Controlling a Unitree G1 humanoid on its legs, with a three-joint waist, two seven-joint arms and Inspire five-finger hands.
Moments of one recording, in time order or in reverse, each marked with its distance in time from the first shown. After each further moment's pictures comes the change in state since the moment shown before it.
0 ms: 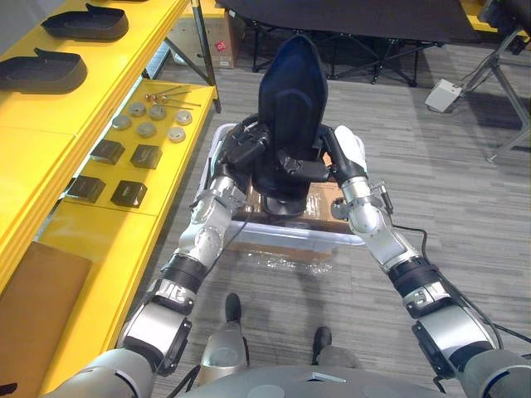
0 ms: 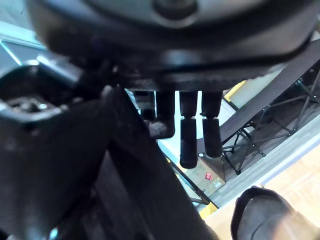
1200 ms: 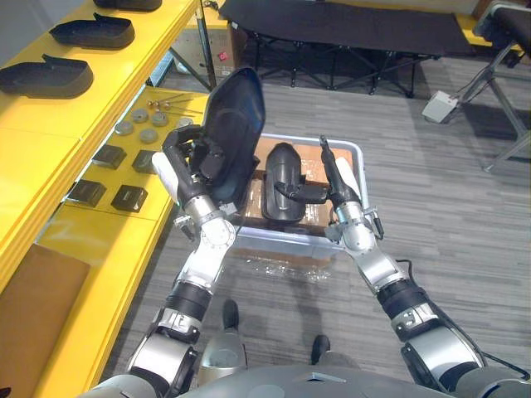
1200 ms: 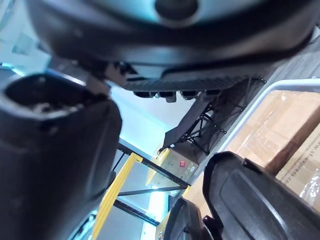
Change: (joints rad) left arm 0.164 -0.082 0.080 -0.073 0.941 -0.017 0.908; right arm 0.133 0.105 -0.036 0.000 0.121 0.092 0.018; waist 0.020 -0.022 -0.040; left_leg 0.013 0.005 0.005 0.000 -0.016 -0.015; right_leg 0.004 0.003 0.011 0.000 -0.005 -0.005
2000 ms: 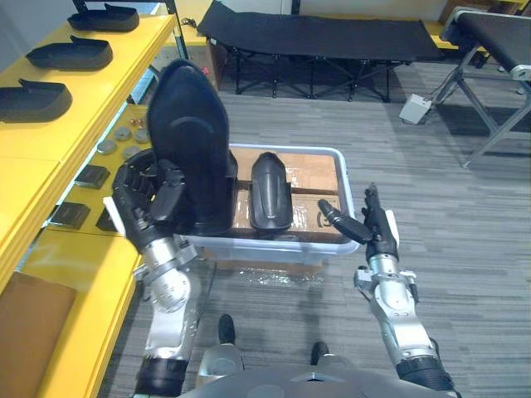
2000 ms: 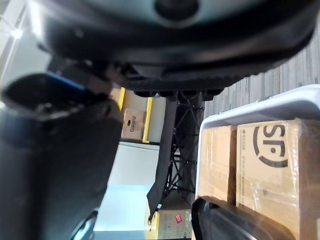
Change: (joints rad) left arm 0.510 -0.019 0.210 -0.456 -0.438 -0.313 -0.569; right arm 0.486 0.081 -0.306 -0.324 0.281 -0.056 0.121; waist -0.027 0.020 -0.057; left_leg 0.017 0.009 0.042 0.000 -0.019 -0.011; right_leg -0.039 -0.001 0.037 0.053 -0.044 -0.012
